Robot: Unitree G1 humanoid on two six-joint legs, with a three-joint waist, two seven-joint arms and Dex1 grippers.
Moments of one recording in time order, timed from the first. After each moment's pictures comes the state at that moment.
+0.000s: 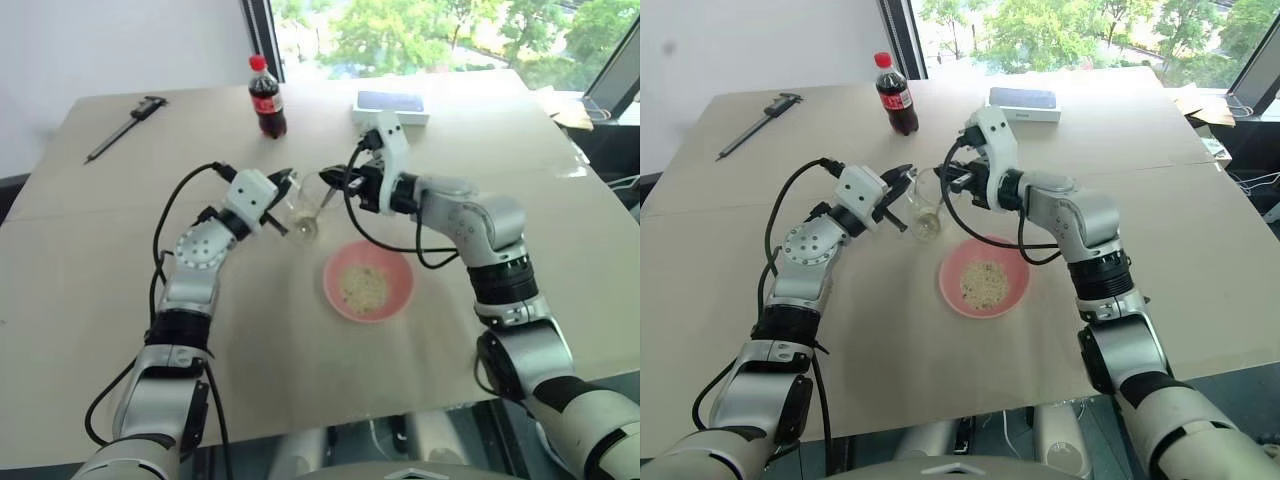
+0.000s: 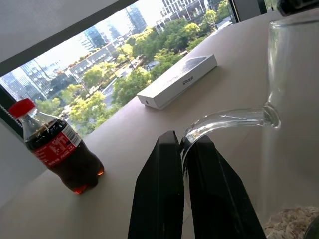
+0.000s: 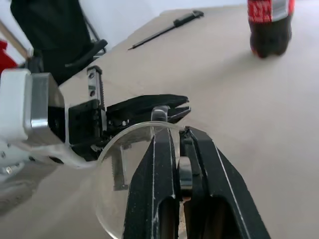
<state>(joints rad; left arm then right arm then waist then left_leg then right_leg) -0.58 0.47 0.02 0.46 0.00 -0.38 -0.57 -0.93 -0.07 0.00 0.12 0.53 1.00 0.44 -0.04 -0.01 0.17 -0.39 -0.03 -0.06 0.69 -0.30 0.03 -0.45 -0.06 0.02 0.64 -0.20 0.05</state>
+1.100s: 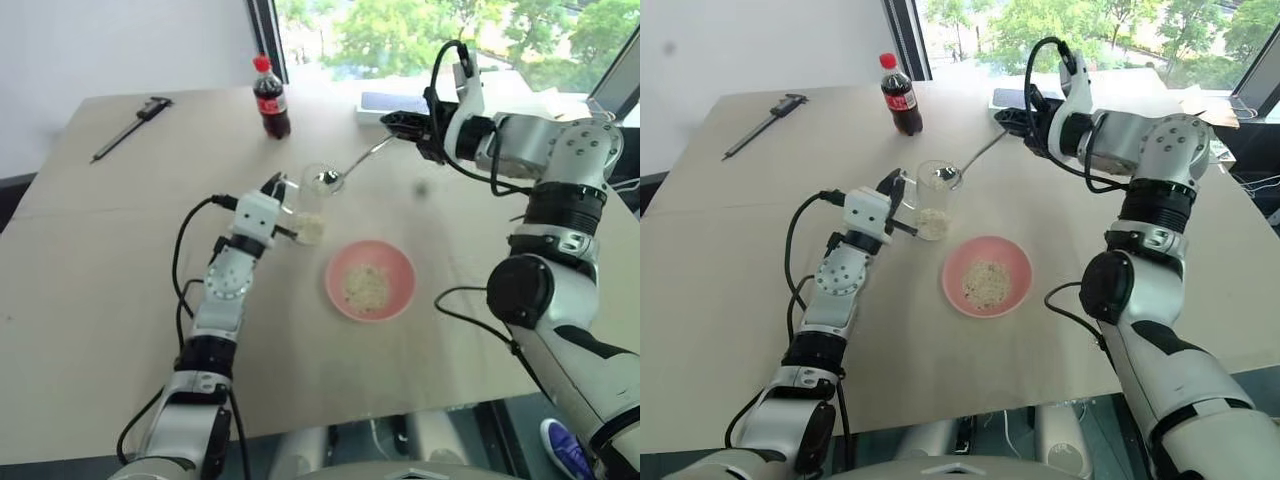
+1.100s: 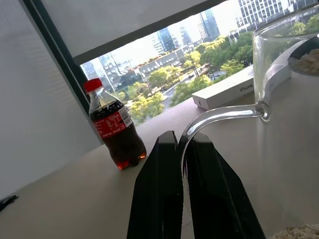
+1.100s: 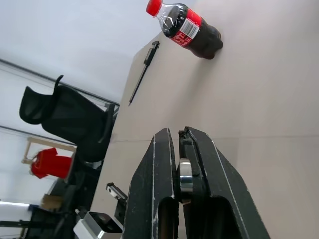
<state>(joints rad) -0.45 0.31 0.03 0.42 0.09 -0.48 -0.16 -1.28 -0.14 -0.70 0.48 0.77 1.44 0.02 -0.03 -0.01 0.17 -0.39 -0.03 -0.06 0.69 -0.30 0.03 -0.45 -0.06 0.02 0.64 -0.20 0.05</state>
